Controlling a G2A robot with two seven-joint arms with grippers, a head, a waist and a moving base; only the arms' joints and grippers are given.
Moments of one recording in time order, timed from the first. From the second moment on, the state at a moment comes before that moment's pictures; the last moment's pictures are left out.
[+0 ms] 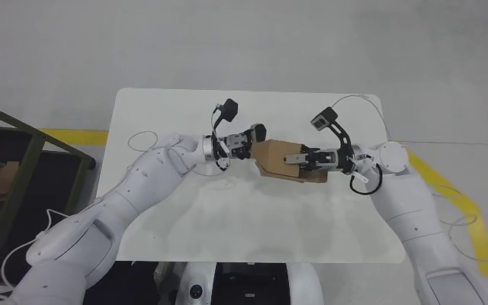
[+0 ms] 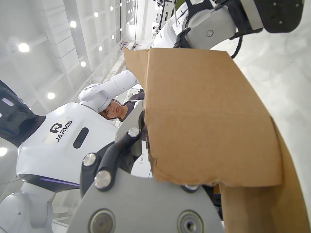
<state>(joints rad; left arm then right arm) 0.69 -1.13 -0.54 -1.02 0.10 -1.01 -0.24 -0.92 -1.14 1.09 -1.20 0.68 -0.36 1.46</state>
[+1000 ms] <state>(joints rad) 0.70 -1.16 -0.61 -1.00 0.06 -1.01 -0.35 -0.92 -1.14 1.07 -1.20 0.69 -0.37 1.45</state>
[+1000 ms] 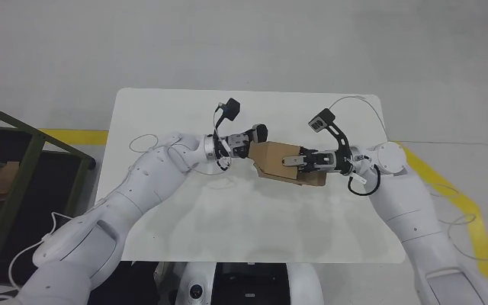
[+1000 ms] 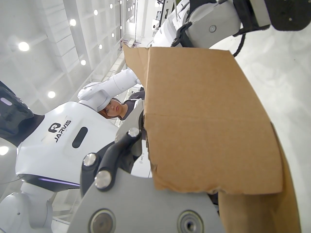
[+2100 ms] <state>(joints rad) 0.83 -1.12 -0.77 -1.12 0.07 -1.01 -0.38 -0.94 -1.12 1.14 -1.17 0.74 -0.41 1.41</state>
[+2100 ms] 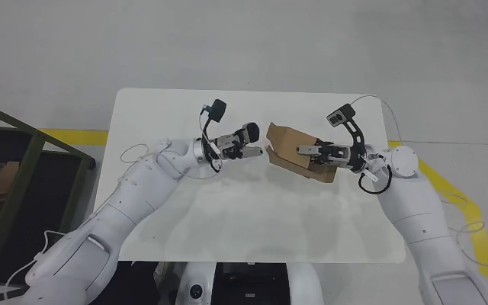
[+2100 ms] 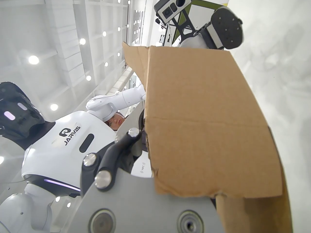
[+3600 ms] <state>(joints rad) 0.83 -1.11 -0.85 -1.10 -0.06 -1.01 -0.59 -0.97 -1.10 1.18 -1.16 0.47 -0.42 1.24</state>
